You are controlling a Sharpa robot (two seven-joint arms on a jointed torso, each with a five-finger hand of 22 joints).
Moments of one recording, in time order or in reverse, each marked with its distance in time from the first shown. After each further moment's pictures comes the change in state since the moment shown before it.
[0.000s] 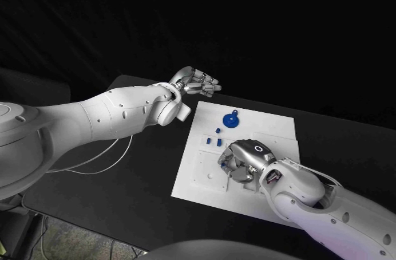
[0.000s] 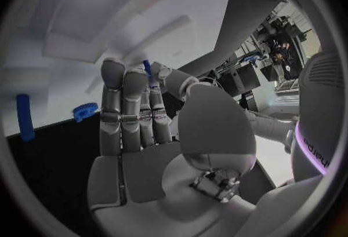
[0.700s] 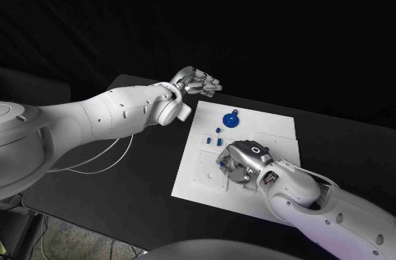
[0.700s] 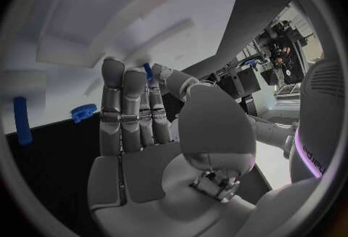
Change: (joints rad) left arm 0.000 0.003 0.000 0.000 0.000 0.008 -0.001; left_hand -0.003 0.003 -0.003 -0.003 0.000 0.000 0.000 0.000 0.000 -0.004 0.004 0.000 0.000 0.000 0.000 0.000 0.000 0.000 0.000 0.000 0.000 -0.001; right arm 0.002 0.018 -0.019 -0.021 -0.034 -0.014 -0.009; right_hand -0.014 -0.014 -0.057 0.012 0.066 -0.044 0.011 -0.001 -0.018 -0.051 0.015 0.002 0.001 -0.007 0.000 0.000 -0.014 0.001 0.000 0.000 -0.051 -0.004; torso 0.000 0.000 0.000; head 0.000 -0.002
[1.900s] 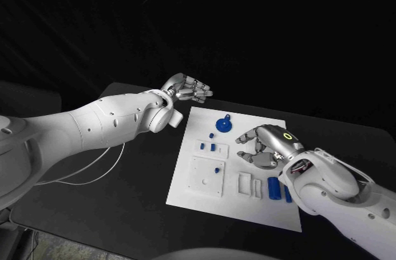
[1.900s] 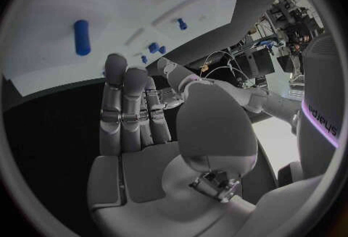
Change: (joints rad) left arm 0.000 -0.008 0.000 -0.005 0.000 0.008 -0.003; left_hand -0.005 0.005 -0.003 0.003 0.000 -0.006 0.001 0.000 0.000 0.000 0.000 0.000 0.000 -0.004 0.004 0.000 0.000 0.000 0.000 0.000 0.000 0.000; right arm -0.012 -0.180 0.157 0.116 0.111 -0.079 -0.020; right_hand 0.029 -0.052 -0.189 0.082 -0.005 -0.107 0.015 0.003 -0.016 -0.159 0.044 0.004 -0.004 -0.004 0.036 0.008 -0.056 0.032 0.000 0.035 -0.054 -0.093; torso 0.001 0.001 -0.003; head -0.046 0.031
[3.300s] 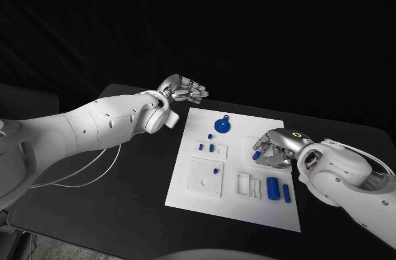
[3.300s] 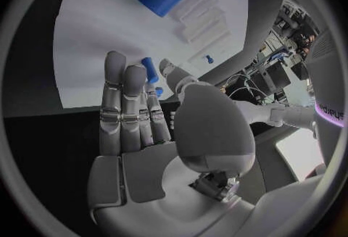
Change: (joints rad) left arm 0.000 -0.010 0.000 -0.002 0.000 0.001 0.000; left_hand 0.000 0.000 0.000 0.000 0.000 0.001 0.001 0.000 0.000 -0.007 0.000 0.000 0.000 -0.004 0.004 0.000 0.000 0.000 0.000 0.000 0.000 0.000; right arm 0.007 -0.032 0.063 -0.058 -0.002 0.326 -0.076; right_hand 0.016 0.036 -0.051 0.040 -0.119 -0.083 -0.029 0.000 -0.003 0.053 -0.019 -0.001 0.000 0.009 0.001 -0.013 -0.050 0.007 -0.002 0.001 0.025 -0.116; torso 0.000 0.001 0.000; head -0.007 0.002
